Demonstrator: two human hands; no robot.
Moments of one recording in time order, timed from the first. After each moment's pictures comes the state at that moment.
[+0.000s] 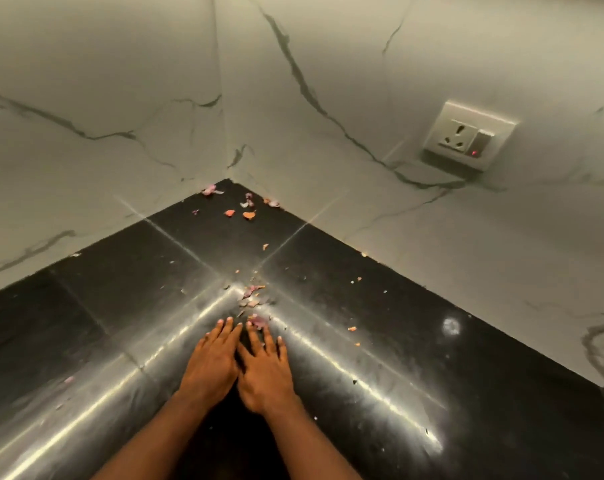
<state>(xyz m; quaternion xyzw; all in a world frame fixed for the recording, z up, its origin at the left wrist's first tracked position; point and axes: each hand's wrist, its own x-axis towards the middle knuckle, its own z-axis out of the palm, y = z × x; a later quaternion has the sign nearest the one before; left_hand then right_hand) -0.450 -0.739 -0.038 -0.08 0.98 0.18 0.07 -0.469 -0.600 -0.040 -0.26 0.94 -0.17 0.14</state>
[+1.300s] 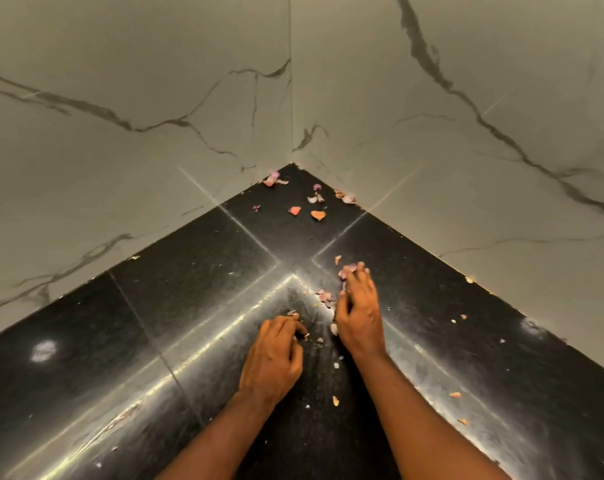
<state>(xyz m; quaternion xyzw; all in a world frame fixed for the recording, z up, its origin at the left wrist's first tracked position) -0.538 -0.780 -0.048 -0.08 0.94 0.30 -0.13 -0.673 -0.631 -0.059 -0.13 0.89 -0.43 -0.08</state>
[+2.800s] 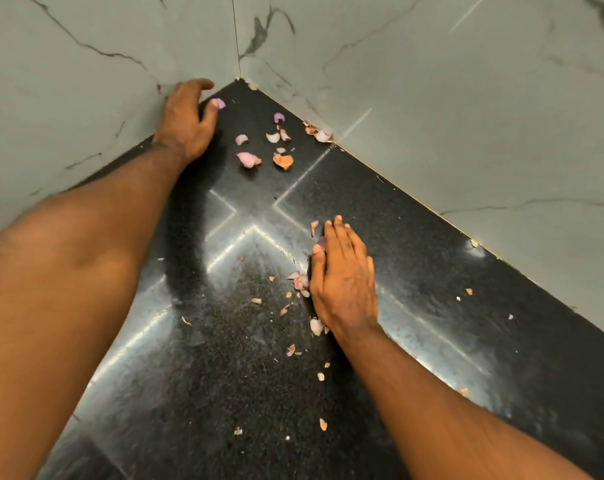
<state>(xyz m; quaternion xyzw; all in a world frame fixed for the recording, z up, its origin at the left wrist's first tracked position) -0.881 -0.981 -0.025 -0.08 0.94 0.30 -0.17 -0.708 -0.651 -0.048 -0.09 0.97 -0.21 0.00</state>
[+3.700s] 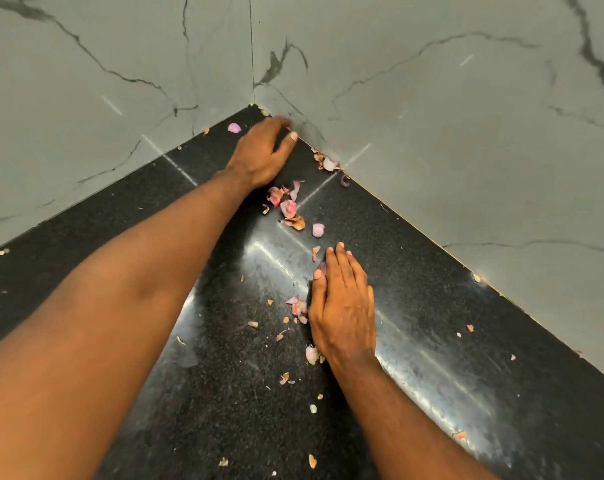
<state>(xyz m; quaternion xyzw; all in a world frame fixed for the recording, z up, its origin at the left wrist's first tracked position) -0.906 -0.892 -0.020 -0.02 0.95 0.31 -0.10 -0.708 -0.650 -0.048 -0.08 0.97 -0.22 0.01</state>
